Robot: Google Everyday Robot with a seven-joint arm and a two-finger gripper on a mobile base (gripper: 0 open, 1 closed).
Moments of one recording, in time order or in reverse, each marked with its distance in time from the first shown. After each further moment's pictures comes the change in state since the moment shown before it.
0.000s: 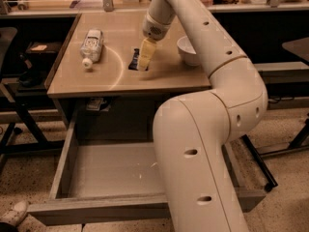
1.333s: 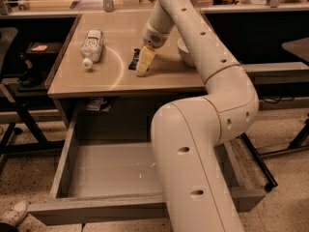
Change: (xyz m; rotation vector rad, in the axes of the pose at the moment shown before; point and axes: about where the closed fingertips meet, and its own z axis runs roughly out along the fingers) arm 0.013 -0.006 0.040 -0.038 -0.013 0.020
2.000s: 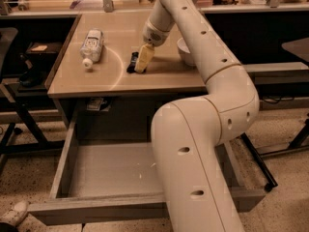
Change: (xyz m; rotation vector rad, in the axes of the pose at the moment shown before) arm 0.000 0.000 0.000 0.000 0.000 0.000
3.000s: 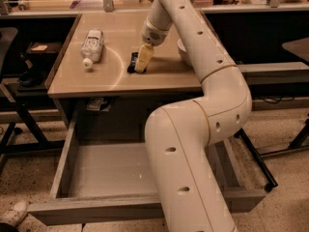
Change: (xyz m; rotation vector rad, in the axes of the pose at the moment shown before) arm -0.008 -0.001 -0.016 0.000 0.000 0.000
